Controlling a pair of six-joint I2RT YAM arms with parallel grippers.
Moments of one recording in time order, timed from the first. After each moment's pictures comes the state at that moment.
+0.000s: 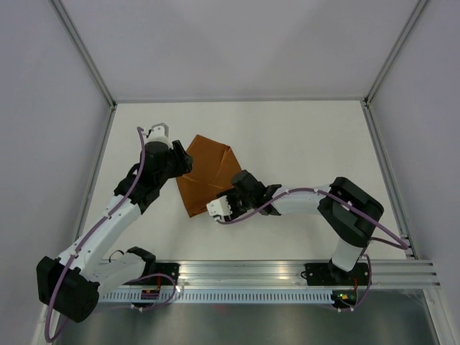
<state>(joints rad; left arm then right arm) -0.42 1.02 0.84 -0.30 -0.19 -0.51 0.92 1.75 0.89 0.05 -0.27 -1.05</state>
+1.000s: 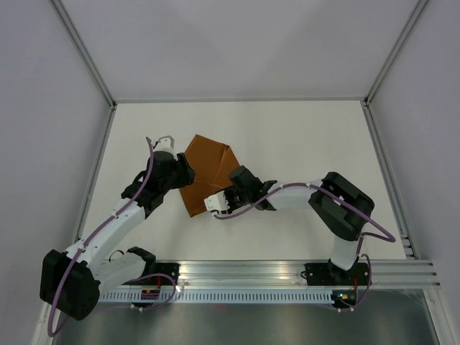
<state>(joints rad) -0.42 1.04 0.71 -0.27 -0.15 -0.51 0.89 1.83 0.95 0.08 -0.26 -1.09</state>
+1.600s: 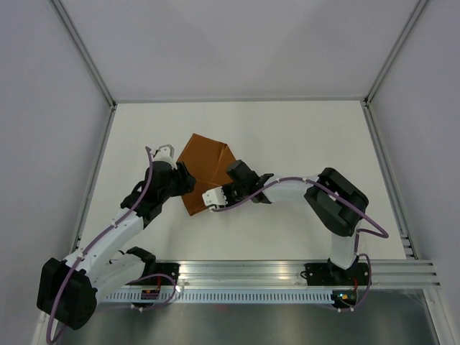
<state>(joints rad) -0.42 0.97 0.58 -0.19 -0.10 -0.51 0.86 1.89 1.05 -0.02 -0.31 -1.09</state>
